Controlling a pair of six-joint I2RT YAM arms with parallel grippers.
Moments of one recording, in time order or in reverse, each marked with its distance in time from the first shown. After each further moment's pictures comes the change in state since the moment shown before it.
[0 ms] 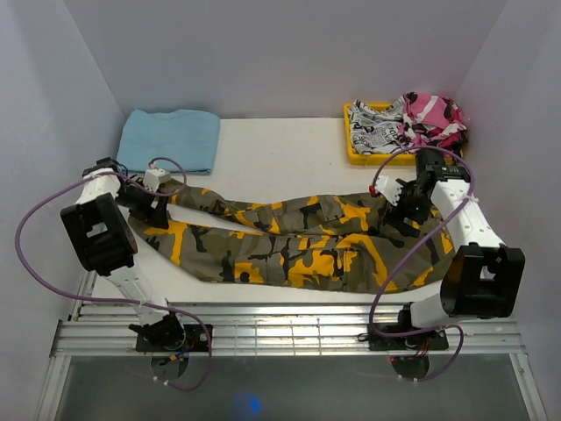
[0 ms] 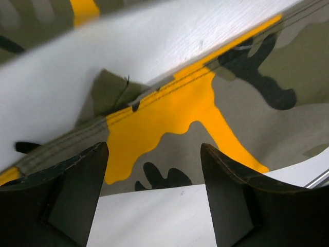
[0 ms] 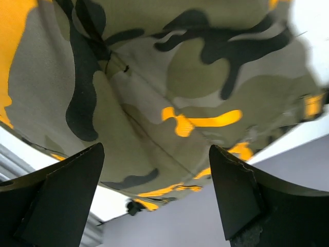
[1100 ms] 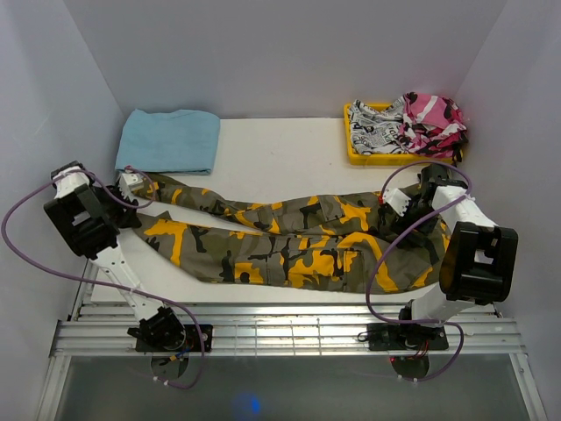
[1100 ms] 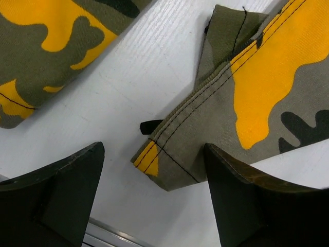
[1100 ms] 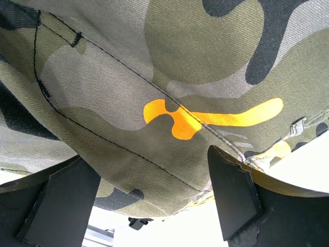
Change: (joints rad) left arm 0.204 0.366 0.380 -0.216 0.095 0.662; right arm -0.121 0.122 -0.164 0.209 0.103 0.016
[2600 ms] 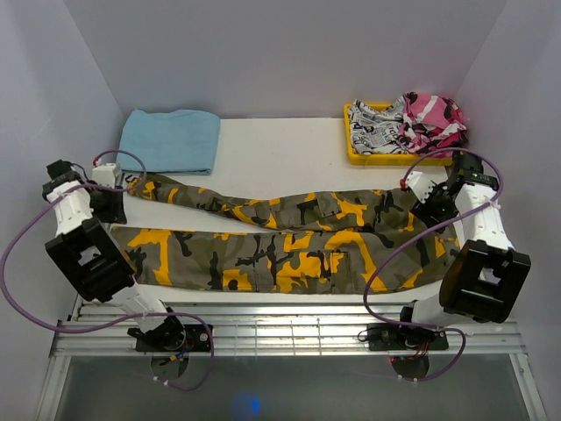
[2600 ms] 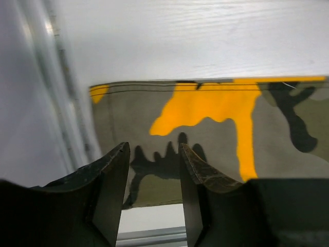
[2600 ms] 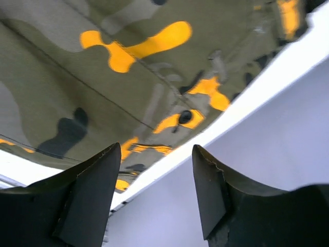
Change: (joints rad) left arm 0.029 -0.537 -0.402 0.348 -0.313 -1.008; right arm -0.140 -0.115 0.142 -0.088 -0.097 -0.052
